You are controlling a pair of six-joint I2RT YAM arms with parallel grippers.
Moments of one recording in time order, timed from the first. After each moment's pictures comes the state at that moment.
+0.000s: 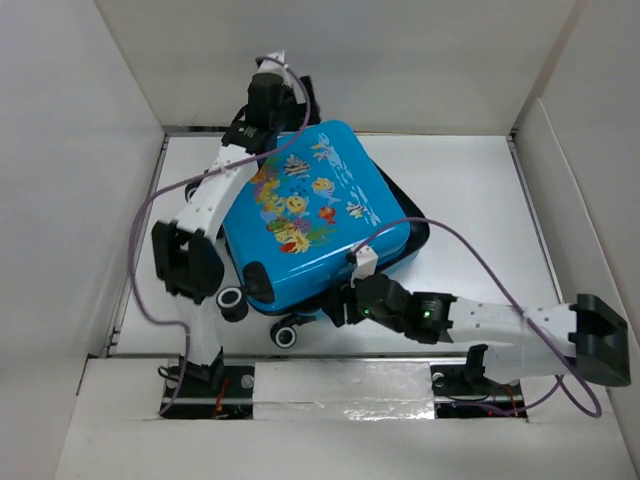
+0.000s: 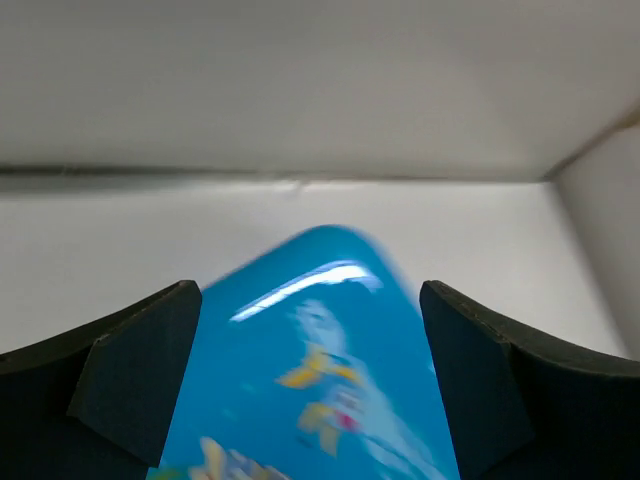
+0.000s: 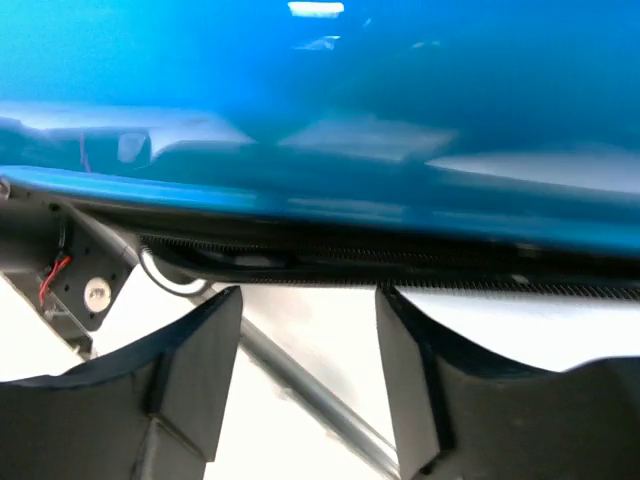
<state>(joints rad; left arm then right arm) -0.34 1.97 1.97 -0.34 -0.08 -0.38 1.24 1.21 0.71 -0.04 0.35 0.64</state>
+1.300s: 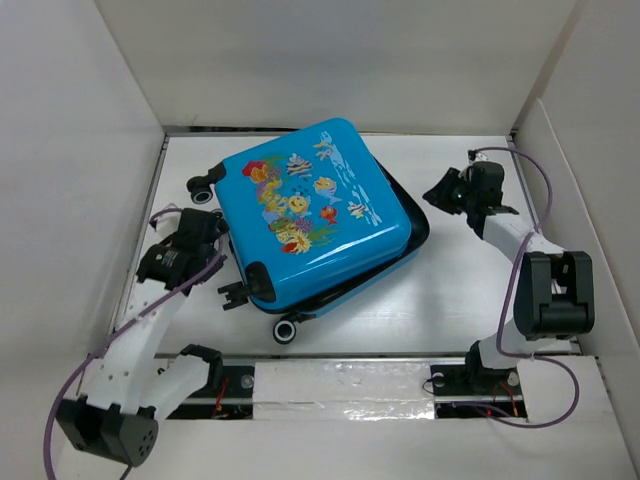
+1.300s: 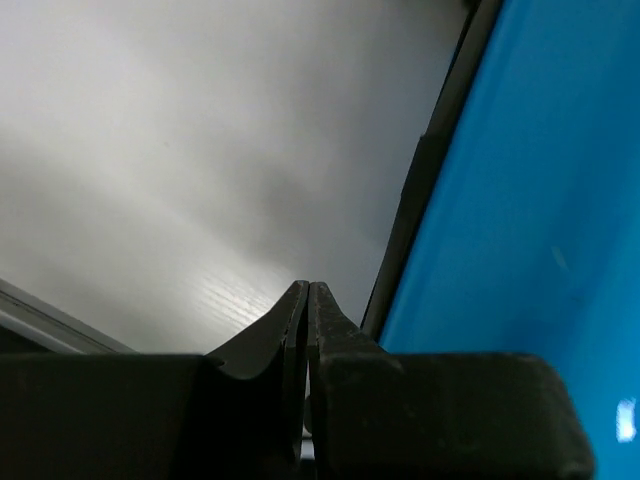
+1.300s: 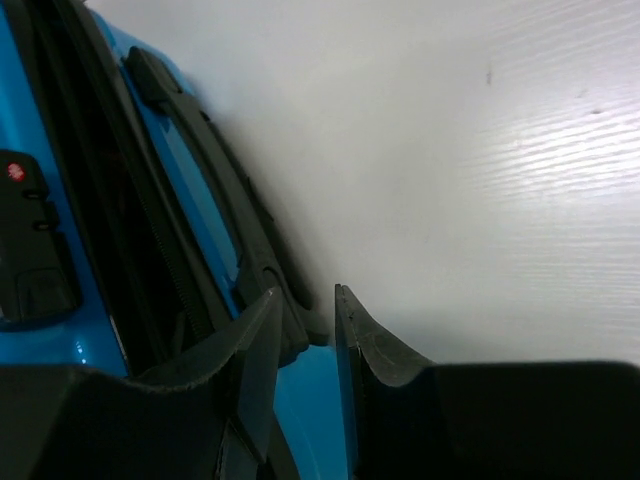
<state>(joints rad) -0.27 0.89 1.00 -1.10 -0.41 -0.92 0.00 1.57 0.97 0.06 -0.30 0.48</state>
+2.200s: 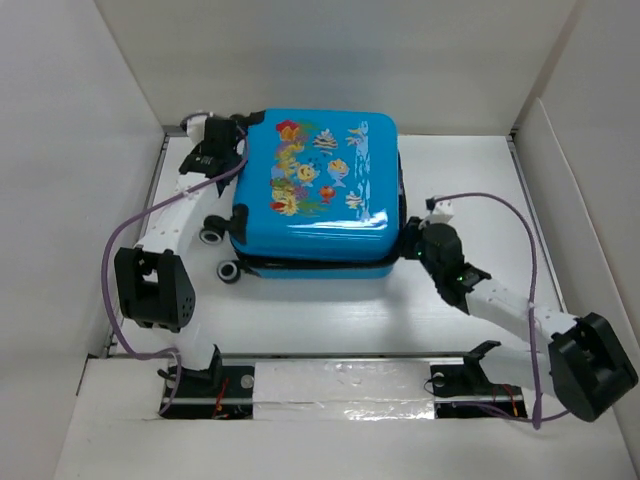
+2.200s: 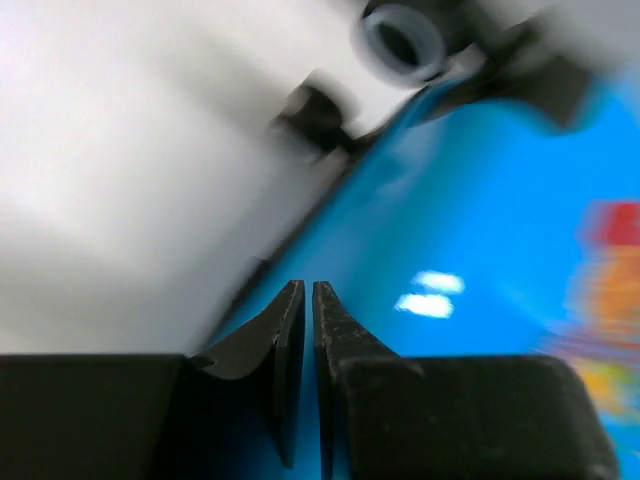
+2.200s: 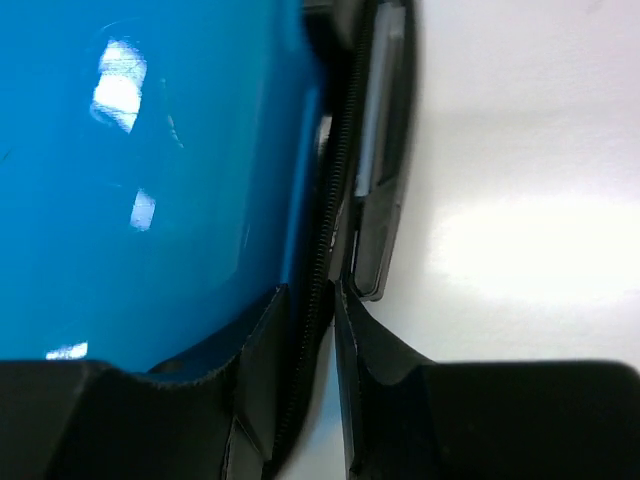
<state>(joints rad) -0.19 1.65 1.47 -0.59 -0.36 -0.74 0.50 1.16 0.52 0.29 0.21 0.46</state>
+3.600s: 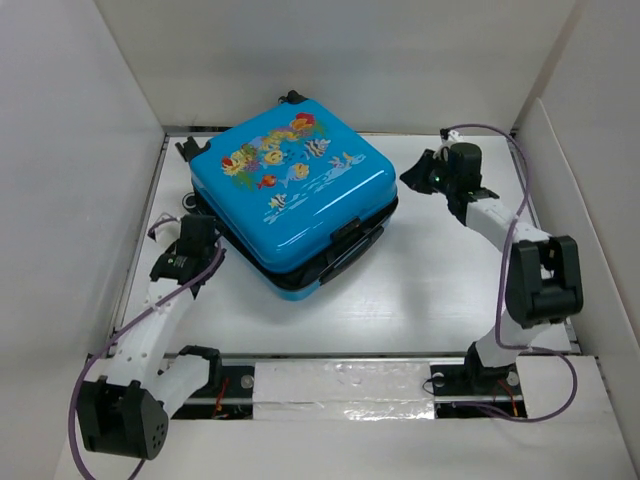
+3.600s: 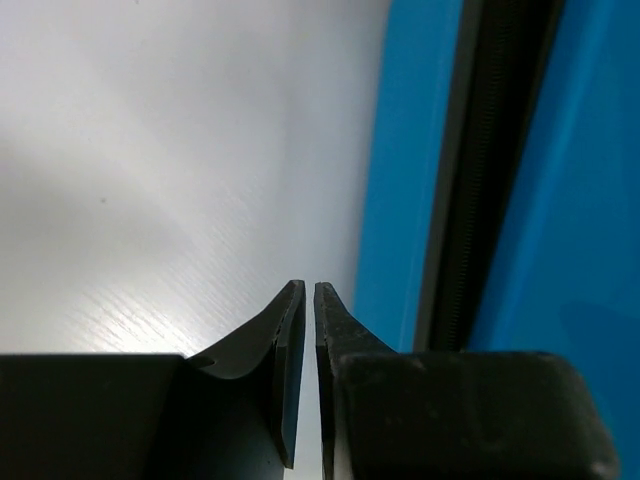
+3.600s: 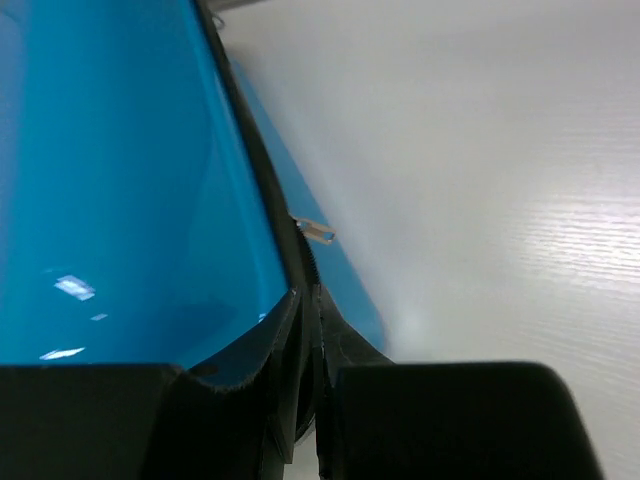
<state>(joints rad) -0.15 0.95 0.76 -0.72 -0.38 -1.02 0.13 1.63 1.12 0.14 -0.34 0.44</state>
